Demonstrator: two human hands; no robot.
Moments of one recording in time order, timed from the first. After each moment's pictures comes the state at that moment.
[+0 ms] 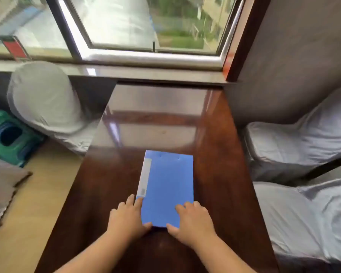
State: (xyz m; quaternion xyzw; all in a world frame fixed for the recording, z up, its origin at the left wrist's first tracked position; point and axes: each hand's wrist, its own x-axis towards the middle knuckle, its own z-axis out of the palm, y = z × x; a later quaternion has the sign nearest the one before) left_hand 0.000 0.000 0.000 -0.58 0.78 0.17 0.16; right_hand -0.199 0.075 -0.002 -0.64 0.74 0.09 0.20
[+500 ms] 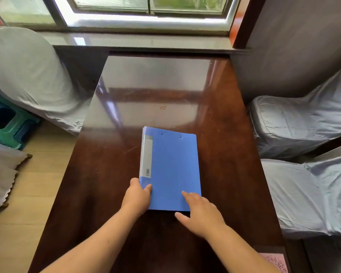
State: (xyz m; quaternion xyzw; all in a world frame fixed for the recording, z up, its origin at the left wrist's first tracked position) left_hand -0.023 -0.018 -0.057 -0.71 0.54 0.44 -0.03; right_hand -0.217 0.099 -0.063 -0.58 0.74 0.04 0.34
